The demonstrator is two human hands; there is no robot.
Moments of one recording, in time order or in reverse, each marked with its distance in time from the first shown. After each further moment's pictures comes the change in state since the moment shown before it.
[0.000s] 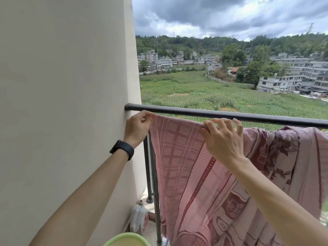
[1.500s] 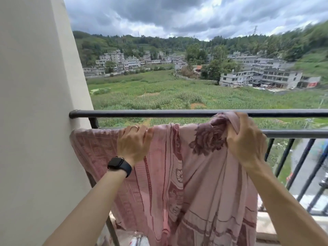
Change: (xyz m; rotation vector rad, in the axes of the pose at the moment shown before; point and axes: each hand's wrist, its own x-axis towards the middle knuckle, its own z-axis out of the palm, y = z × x) left_hand -0.076 0.024 0.120 0.521 -0.063 0.407; right_hand -0.087 0.127 -0.055 0.150 0.338 0.381
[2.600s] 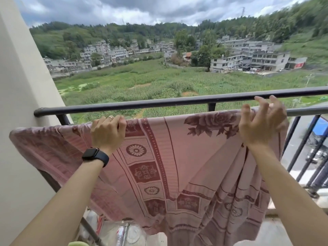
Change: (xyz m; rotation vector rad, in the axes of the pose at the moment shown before) left_hand -0.019 -0.073 -0.063 0.081 0.105 -0.043; right_hand -0.025 0.012 -0.026 -0.110 0.126 0.336
